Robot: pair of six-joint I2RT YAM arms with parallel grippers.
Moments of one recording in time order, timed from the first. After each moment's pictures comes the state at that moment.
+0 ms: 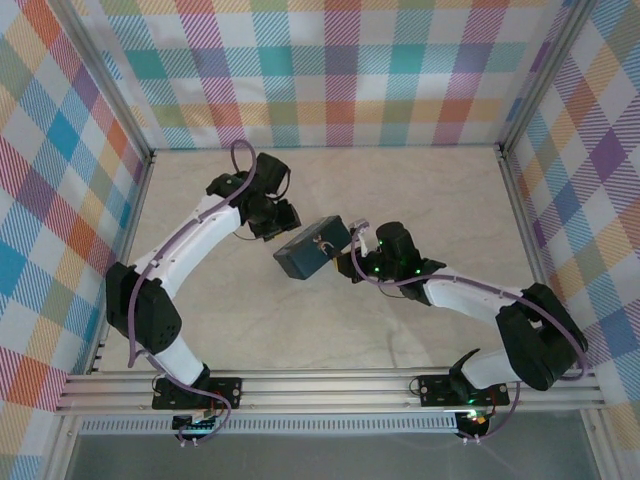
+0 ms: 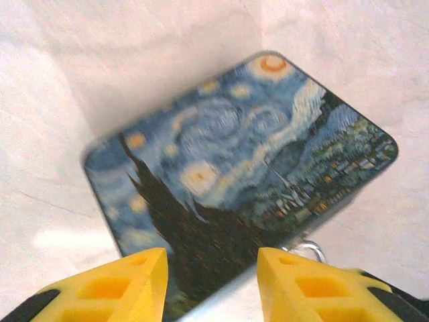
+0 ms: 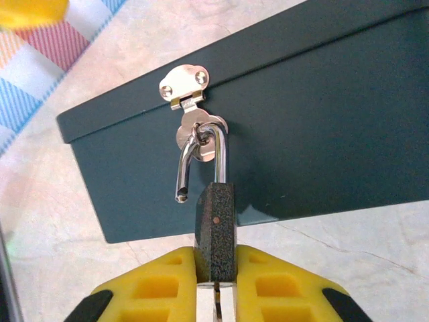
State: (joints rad) left arm -0.49 1.65 1.56 -1.03 0.07 -0.78; right arm 0.65 1.38 0.68 0.13 -0.36 0.30
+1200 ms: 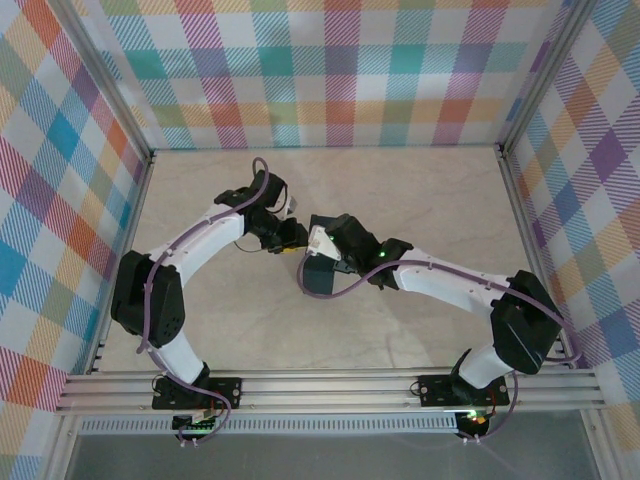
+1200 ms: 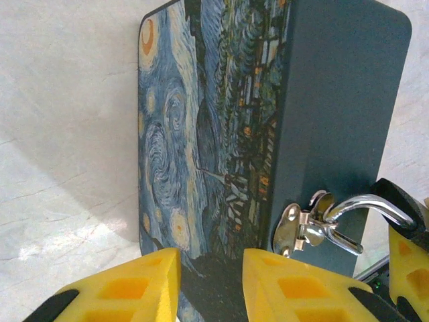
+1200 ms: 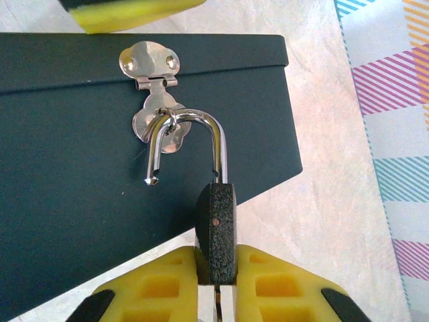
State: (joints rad) left arm -0.46 1.69 1.34 -0.81 0.41 -0.55; right arm 0.89 1.52 1.08 -0.39 0.38 -0.61
